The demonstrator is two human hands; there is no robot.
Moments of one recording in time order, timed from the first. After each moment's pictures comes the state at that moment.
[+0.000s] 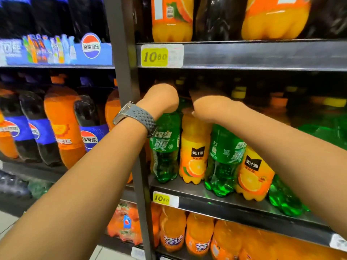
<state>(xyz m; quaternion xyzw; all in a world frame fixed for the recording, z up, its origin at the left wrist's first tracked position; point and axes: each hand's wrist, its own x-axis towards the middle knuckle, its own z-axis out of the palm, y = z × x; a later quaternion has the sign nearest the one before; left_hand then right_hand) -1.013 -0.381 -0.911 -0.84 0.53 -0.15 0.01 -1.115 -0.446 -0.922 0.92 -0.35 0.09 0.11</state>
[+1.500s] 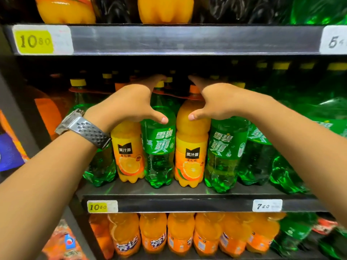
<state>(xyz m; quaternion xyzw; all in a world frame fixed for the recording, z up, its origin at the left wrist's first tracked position) -1.105 -0.423 -0.932 -0.72 0.68 -0.14 -0.10 -1.303 -0.504 -0.924 0.91 -0.39 0.09 0.10</state>
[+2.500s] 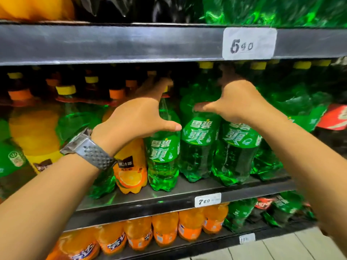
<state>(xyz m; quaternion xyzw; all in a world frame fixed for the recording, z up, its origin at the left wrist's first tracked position) -1.254 -0.497 -0.946 -0.63 0.75 -0.07 -0.22 -1.465 -0.551 -0.926 0.78 -0.56 0.27 0.03</state>
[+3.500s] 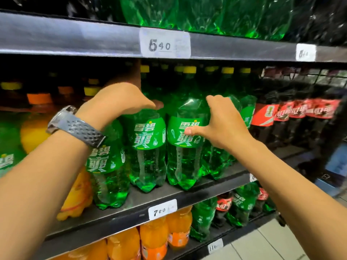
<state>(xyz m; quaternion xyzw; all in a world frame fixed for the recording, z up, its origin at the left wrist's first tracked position) -1.348 -0.534 -0.916 -0.70 0.69 -0.05 -0.18 -1.569 -0.534 -0.983 0.74 -0.57 0.31 0.15</state>
